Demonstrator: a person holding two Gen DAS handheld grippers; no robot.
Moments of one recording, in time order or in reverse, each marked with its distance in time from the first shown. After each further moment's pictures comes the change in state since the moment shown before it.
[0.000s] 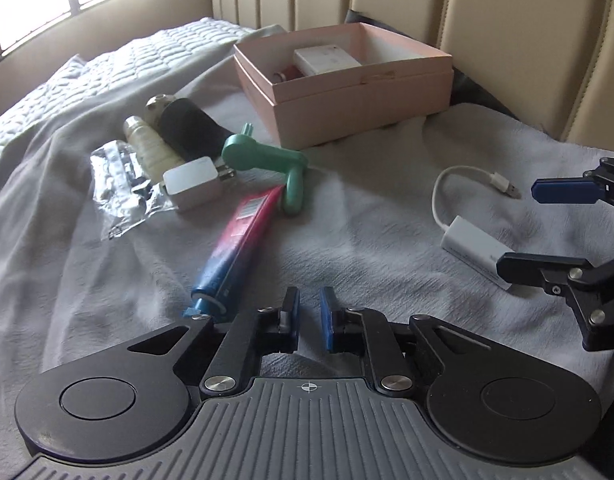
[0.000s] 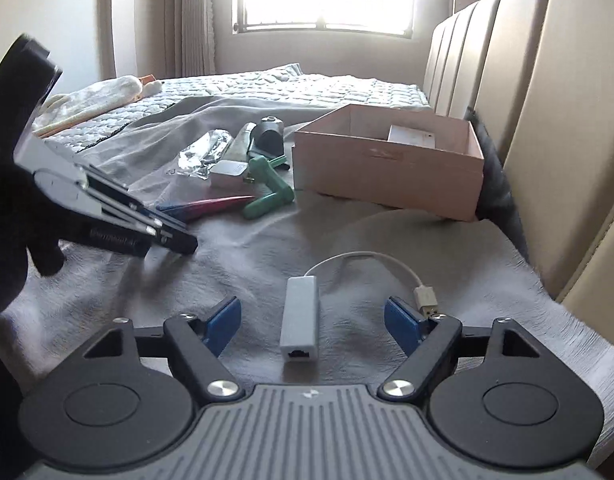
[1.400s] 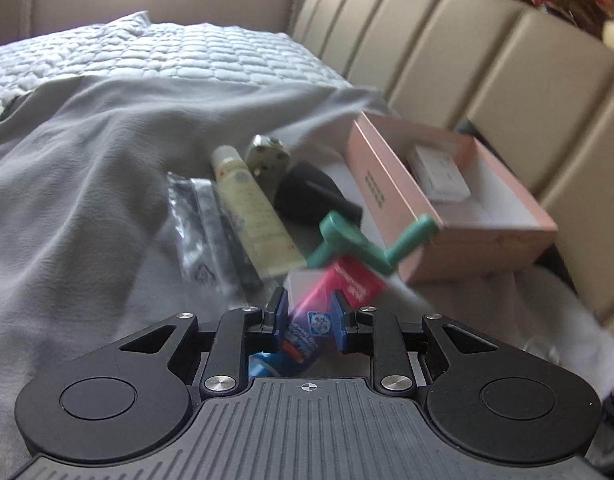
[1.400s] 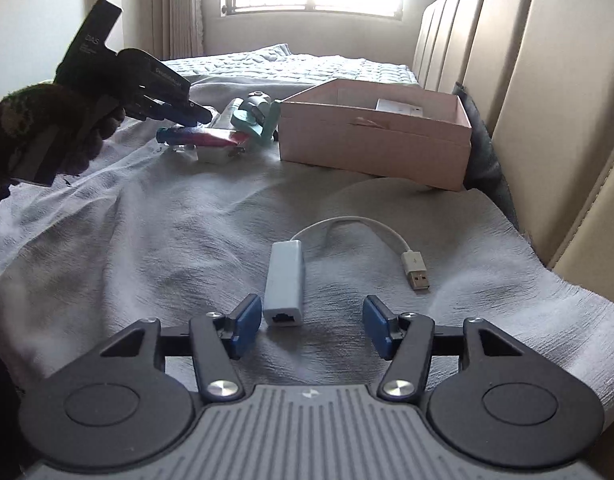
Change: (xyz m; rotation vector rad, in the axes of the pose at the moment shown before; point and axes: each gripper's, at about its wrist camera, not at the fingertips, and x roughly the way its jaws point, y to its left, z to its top) left arm 0.028 0.122 0.046 -0.308 -0.096 -0.088; right arm 0.011 -0.004 -0.019 0.006 0.068 -0.010
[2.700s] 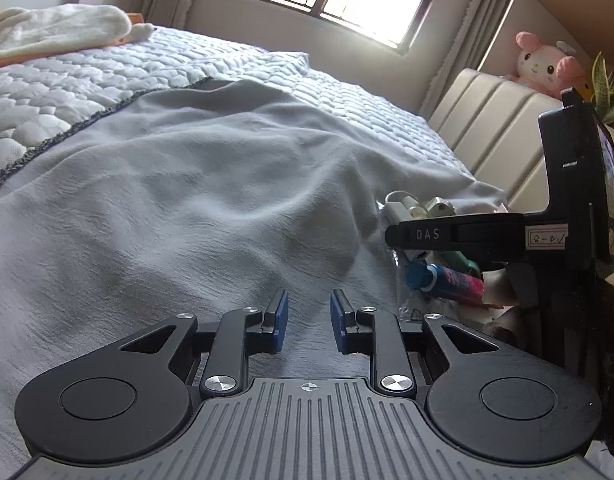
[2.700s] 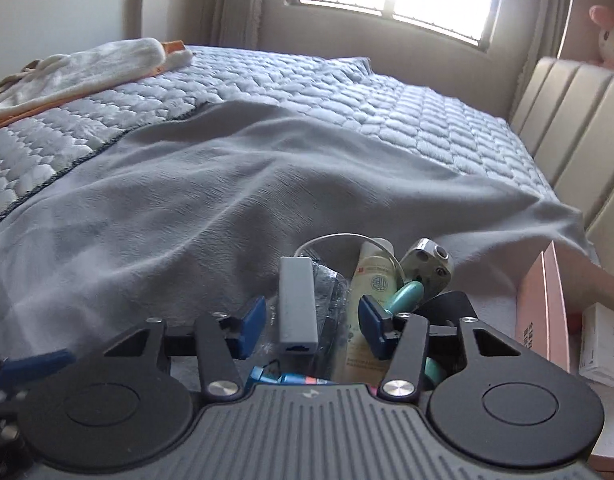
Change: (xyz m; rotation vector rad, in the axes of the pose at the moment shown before) left arm -0.072 0.085 -0.065 -0.387 -0.251 0.240; right arm 0.221 0.163 0.226 -0.170 0.041 0.043
